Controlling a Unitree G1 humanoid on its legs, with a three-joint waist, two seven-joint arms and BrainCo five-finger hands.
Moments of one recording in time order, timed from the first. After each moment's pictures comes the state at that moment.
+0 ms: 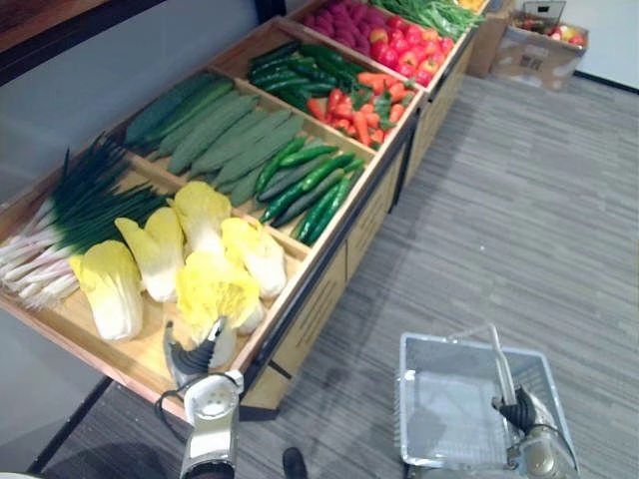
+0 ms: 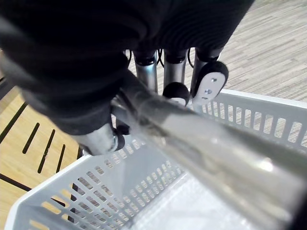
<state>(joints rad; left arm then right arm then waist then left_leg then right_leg) -0.02 0.11 0.27 0.41 0.16 -0.01 0.54 0.13 -0.28 -0.07 0.67 -0.59 -0.14 -0.27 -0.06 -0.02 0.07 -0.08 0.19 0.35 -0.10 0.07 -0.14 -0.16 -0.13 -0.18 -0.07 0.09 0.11</state>
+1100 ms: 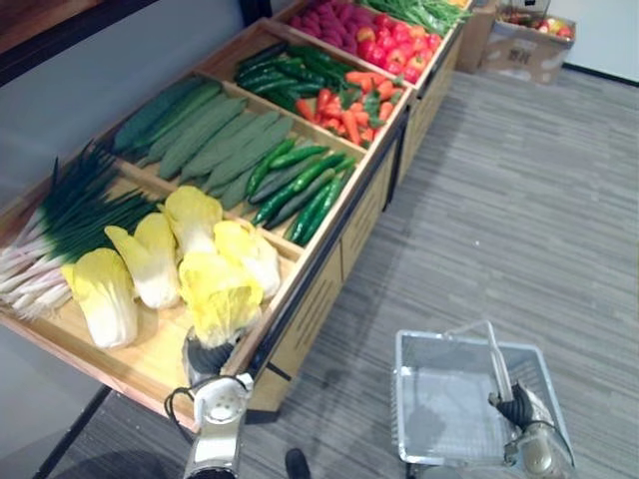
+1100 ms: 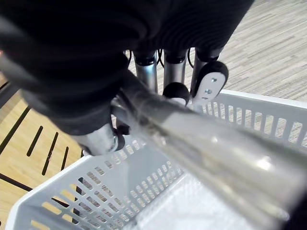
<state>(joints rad) 0.04 0.14 0.19 0.35 0.17 -0.04 0.53 0.13 -0.28 -0.05 0.64 -0.59 -0.14 -0.28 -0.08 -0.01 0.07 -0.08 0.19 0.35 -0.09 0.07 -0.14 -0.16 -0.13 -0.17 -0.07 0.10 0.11</state>
